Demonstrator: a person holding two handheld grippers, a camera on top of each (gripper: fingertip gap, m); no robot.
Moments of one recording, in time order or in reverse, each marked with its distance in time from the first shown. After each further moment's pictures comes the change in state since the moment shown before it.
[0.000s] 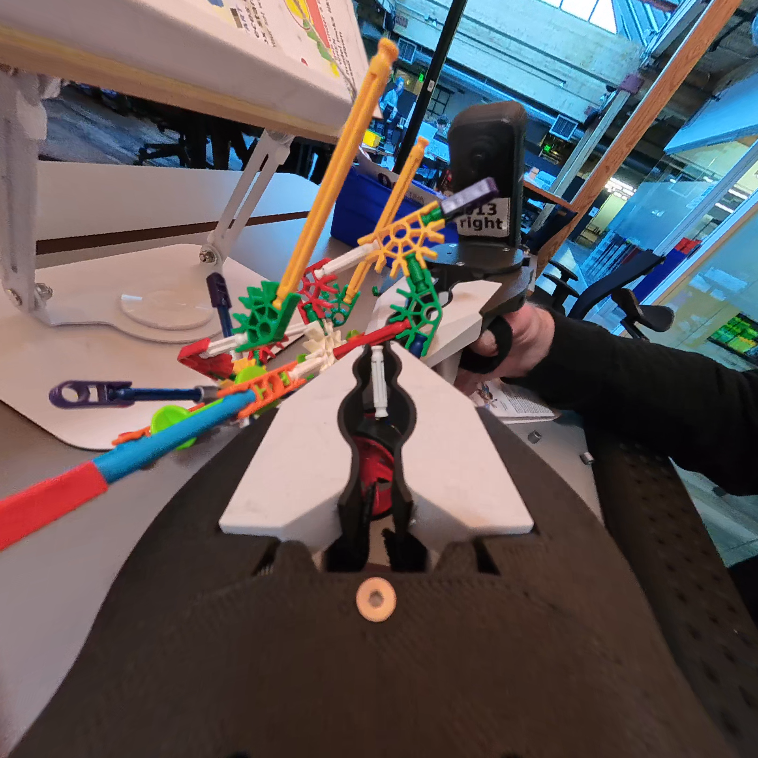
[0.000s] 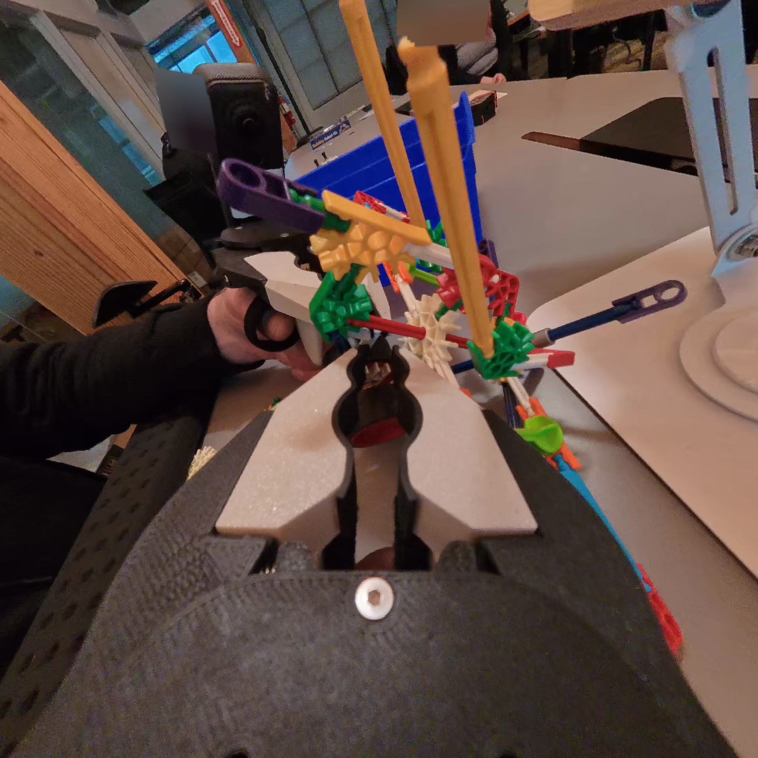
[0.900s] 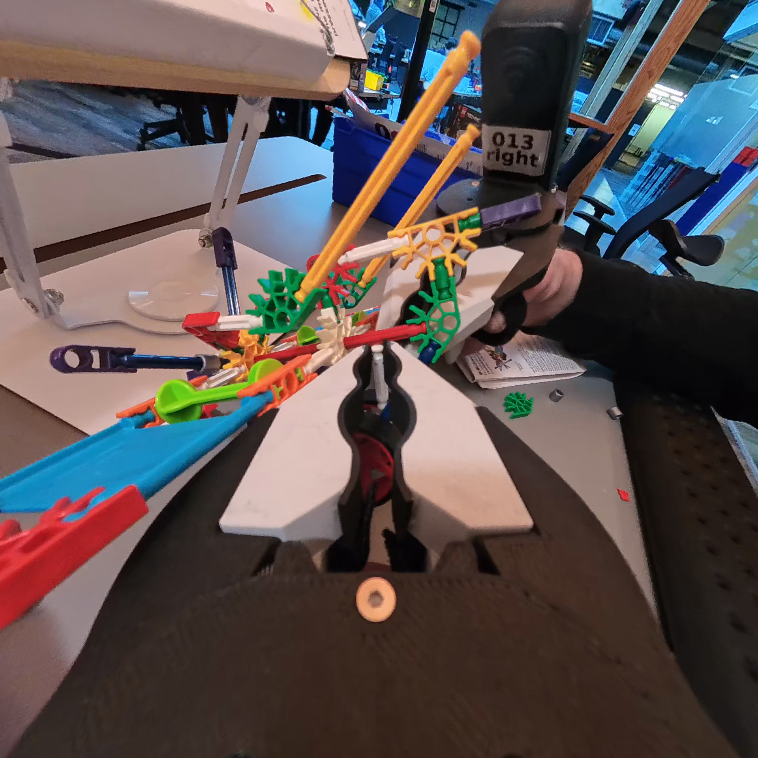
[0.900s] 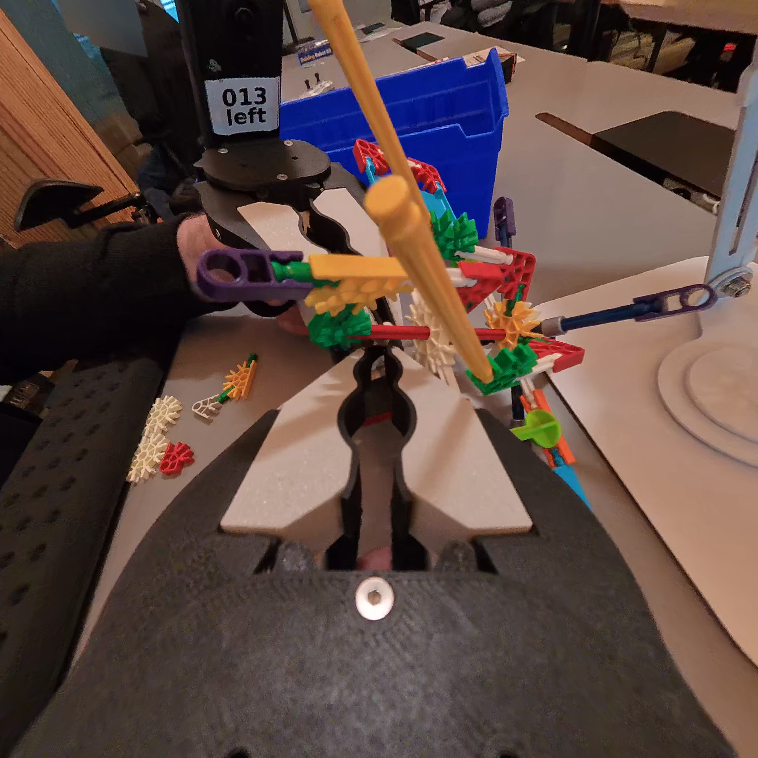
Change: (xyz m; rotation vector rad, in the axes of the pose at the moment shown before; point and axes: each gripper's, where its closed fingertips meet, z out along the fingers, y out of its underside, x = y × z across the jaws) left arm 0.002 0.012 -0.003 -0.109 -0.024 0.117; right arm -0.006 0.012 0.001 -0.123 0.042 -0.195
